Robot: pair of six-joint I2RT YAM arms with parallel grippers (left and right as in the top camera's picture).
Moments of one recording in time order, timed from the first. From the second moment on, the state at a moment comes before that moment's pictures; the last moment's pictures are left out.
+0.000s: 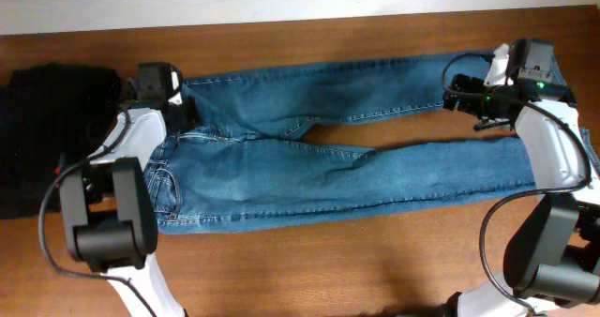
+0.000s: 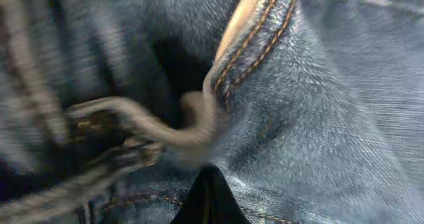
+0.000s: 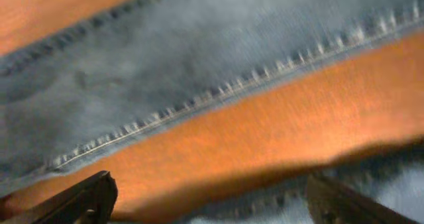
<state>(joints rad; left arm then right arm) 0.04 2.08 1.39 -0.41 0.01 -0.18 -0.27 1.76 1.38 -0.65 -0.21 0.08</state>
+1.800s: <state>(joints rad) 0.04 2.10 1.40 -0.46 0.01 -0.18 -0.43 2.18 1.39 -0.09 -0.11 -0.34</state>
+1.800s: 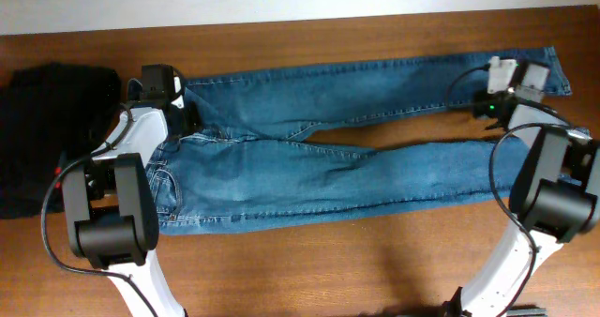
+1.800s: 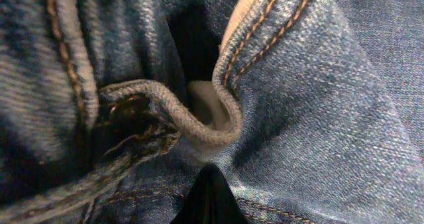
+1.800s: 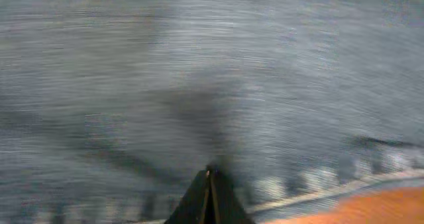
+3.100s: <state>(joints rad) 0.04 2.11 1.53 -0.62 -0.02 -0.18 -0.27 2.36 1.79 -0.47 -0.16 -0.31</state>
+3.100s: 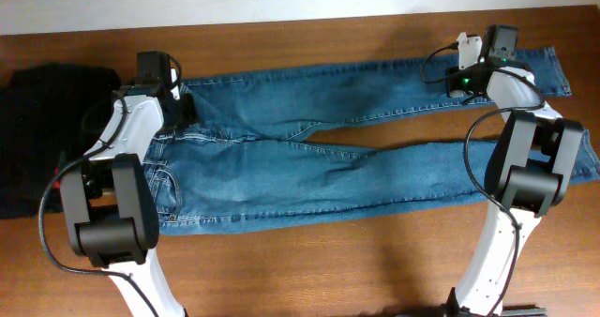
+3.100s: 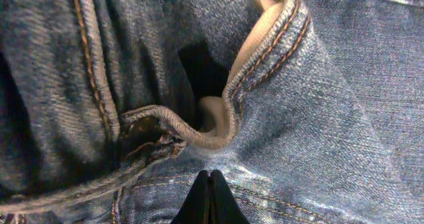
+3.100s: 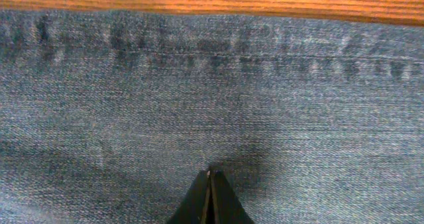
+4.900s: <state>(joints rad) 0.05 2.17 1.73 -0.67 -0.03 -0.16 -0.44 2.40 2.11 -0.86 -0.18 -0.21</state>
